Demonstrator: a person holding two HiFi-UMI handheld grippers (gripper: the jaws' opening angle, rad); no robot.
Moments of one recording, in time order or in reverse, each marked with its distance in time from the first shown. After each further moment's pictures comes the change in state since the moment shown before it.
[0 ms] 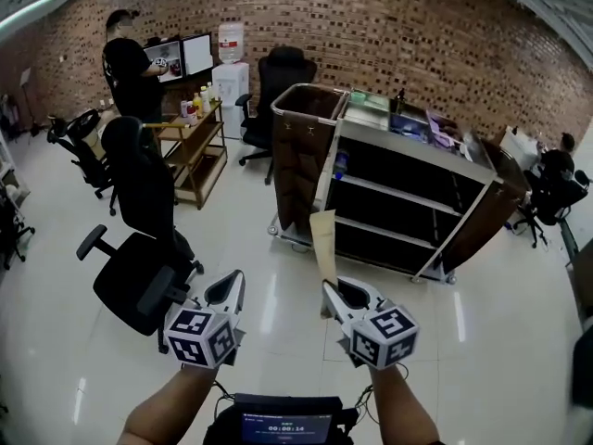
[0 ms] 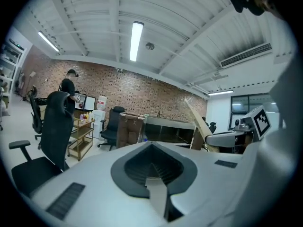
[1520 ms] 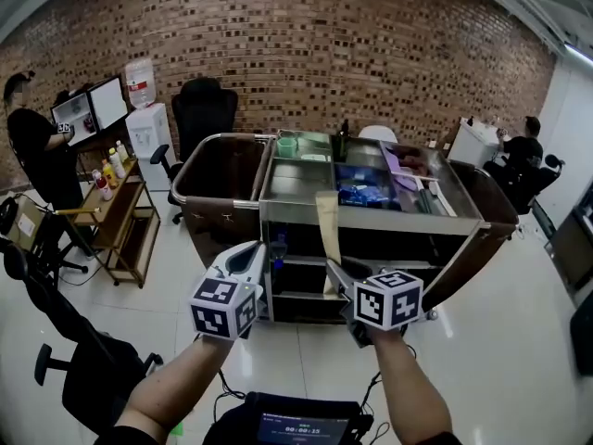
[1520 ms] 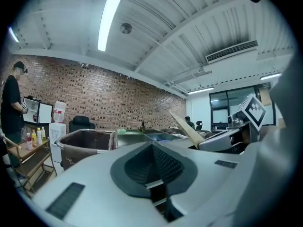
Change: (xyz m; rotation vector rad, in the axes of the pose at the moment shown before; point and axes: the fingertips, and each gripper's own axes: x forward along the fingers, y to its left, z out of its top) left arm 0.803 -0.004 0.261 0.188 -0.055 -0.306; right arm 0.338 -0.689 0.217 0.160 0.036 -0.284
